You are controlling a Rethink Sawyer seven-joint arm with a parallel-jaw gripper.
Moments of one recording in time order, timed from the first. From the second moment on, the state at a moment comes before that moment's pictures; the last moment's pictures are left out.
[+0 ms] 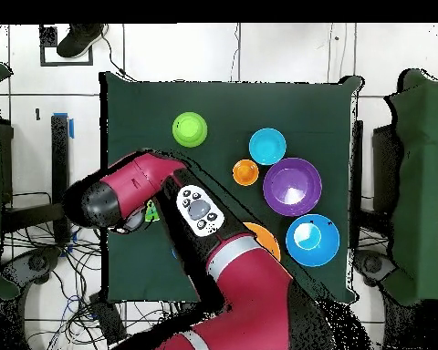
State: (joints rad) arm -0.27 -0.64 0.65 1.70 -0.56 0.93 1.31
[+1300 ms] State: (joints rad) arm -0.30 -0.69 0.56 1.82 -0.53 0.83 1.31
